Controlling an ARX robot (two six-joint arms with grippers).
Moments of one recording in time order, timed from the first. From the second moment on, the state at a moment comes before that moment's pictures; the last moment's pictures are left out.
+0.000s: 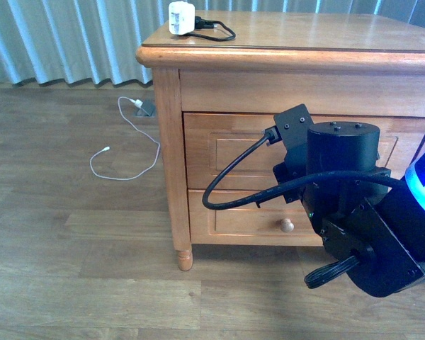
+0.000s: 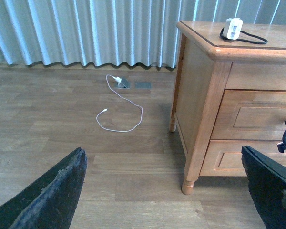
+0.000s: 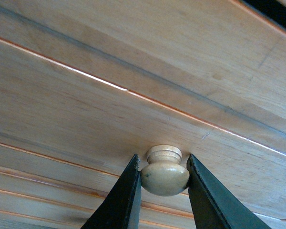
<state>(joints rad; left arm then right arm) 0.00 0.00 0.01 0.00 0.00 0.00 0.34 2.41 1.12 1.05 0.38 -0.35</state>
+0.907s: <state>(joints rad) 0.00 0.00 0.01 0.00 0.00 0.00 0.35 2.09 0.77 0.82 0.34 -0.15</state>
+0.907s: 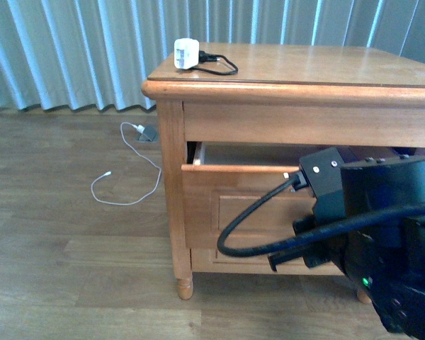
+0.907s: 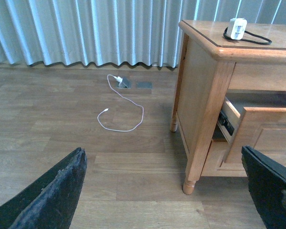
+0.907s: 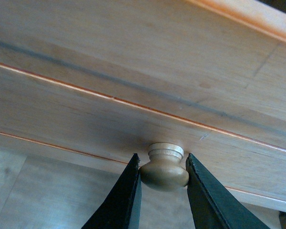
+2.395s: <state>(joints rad) 0.00 0.00 0.01 0.00 0.00 0.00 -0.48 0.34 0.28 0.05 -0.36 0.13</state>
